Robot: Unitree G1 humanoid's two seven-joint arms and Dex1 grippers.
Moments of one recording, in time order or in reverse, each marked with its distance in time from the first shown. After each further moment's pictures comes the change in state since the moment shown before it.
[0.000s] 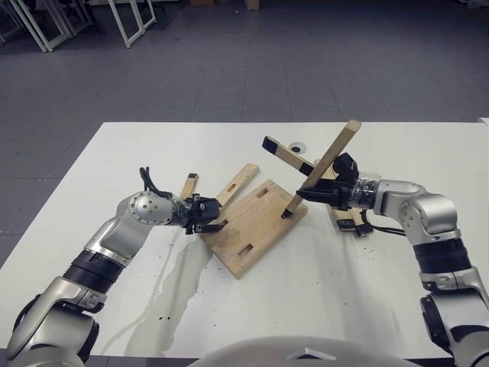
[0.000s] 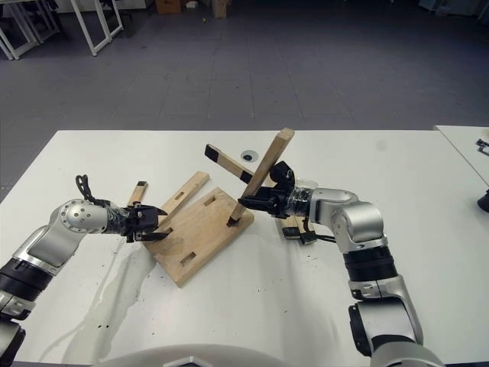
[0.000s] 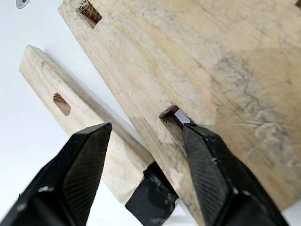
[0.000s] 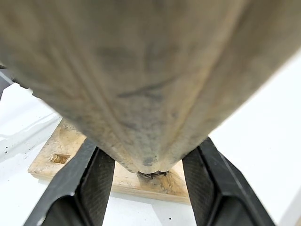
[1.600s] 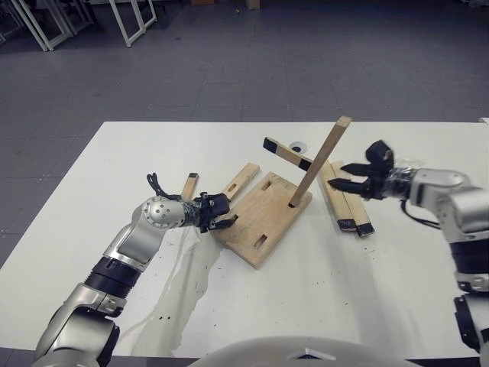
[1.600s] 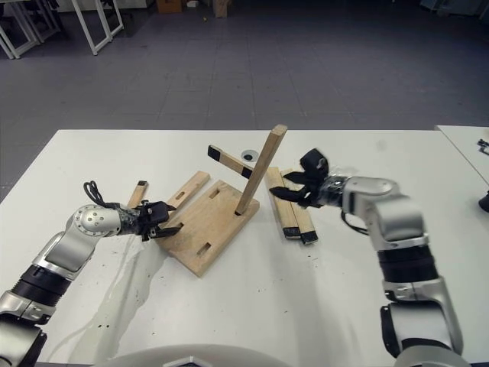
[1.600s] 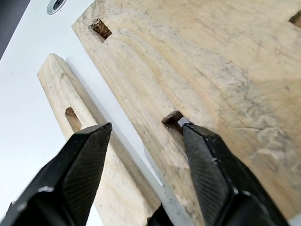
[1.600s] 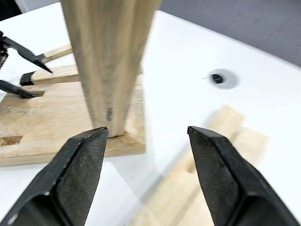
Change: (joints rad) left arm 0.041 -0.130 0.062 -0.031 0.016 0.089 0.098; right arm -0.021 -0.258 -0.106 -0.078 -0.068 -0.037 -0.030
